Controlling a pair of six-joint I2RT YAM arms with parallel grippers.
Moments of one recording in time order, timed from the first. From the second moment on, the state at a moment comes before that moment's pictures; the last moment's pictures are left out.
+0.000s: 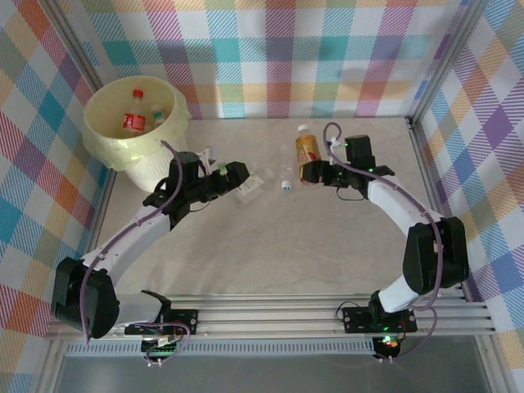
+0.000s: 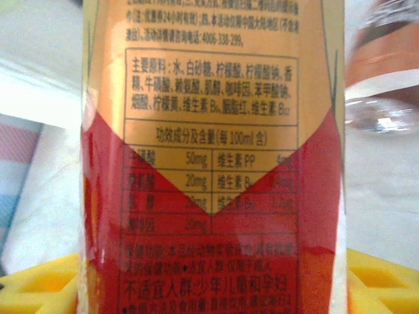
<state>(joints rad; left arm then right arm) -0.40 1.29 0.93 -0.11 0.41 -0.82 0.27 1.54 1.10 -0.31 -0.55 0.34</state>
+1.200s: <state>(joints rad) -0.46 1.49 1.13 0.05 0.58 -0.87 0.52 1.54 1.13 -0.09 -0.90 0.42</state>
